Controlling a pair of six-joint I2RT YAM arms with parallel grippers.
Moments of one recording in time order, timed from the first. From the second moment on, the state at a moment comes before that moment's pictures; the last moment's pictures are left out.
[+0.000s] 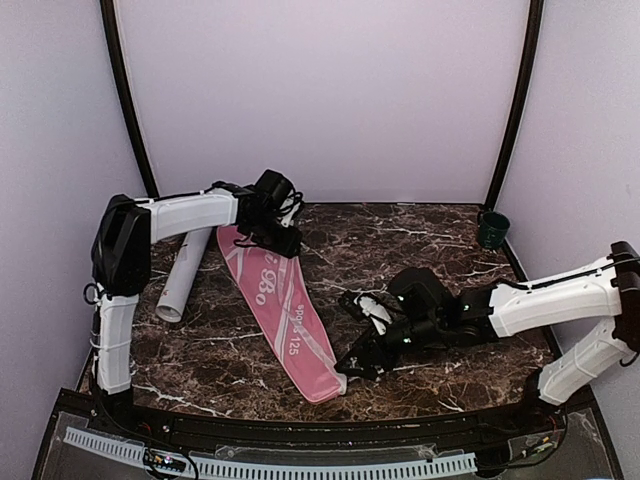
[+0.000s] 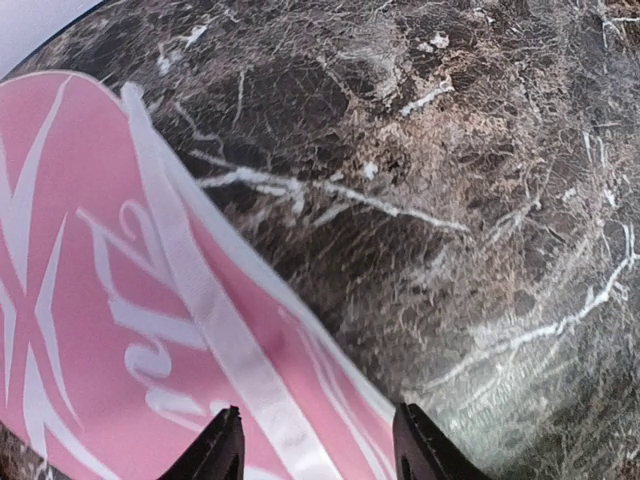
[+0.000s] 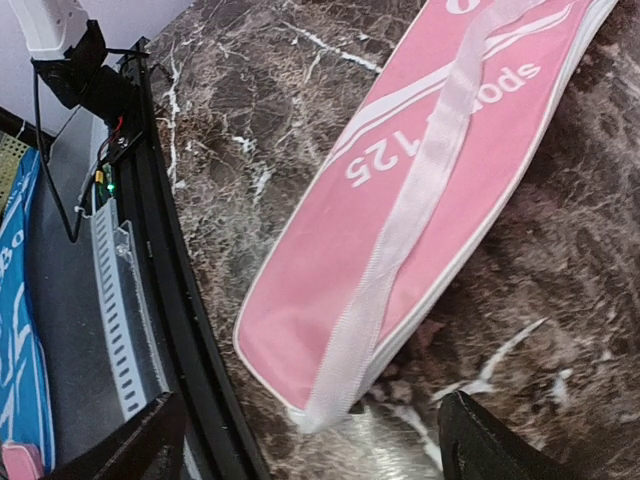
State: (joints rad) left arm -0.60 2.21 1.86 -0.67 -0.02 -0.09; right arm 1.10 1.41 0.72 -0.05 -0.33 0.29
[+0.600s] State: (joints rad) left arm -0.61 1.75 1.11 -0.35 0.11 -0.38; right arm 0.93 1.76 0.91 -0.03 -0.37 0.32
